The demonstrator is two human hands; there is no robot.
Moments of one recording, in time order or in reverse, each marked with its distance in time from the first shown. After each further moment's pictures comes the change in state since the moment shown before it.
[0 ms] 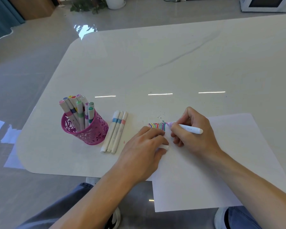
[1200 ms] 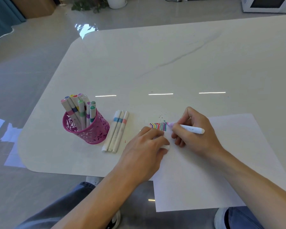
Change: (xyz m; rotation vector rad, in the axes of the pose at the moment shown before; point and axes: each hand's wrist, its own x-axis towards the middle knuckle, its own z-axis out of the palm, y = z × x) left_hand -0.002 0.004 -0.002 0.019 0.009 -0.035; right_hand 0.002 -0.004 -0.003 -0.005 -0.079 0.000
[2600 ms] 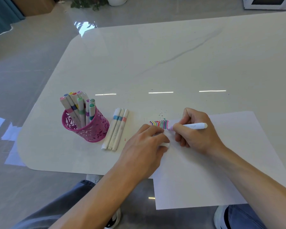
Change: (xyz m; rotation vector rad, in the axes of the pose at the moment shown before) left_hand 0.001 0.001 0.000 -0.030 0.013 -0.019; right_hand 0.002 -0.002 0.000 0.014 -0.031 0.074
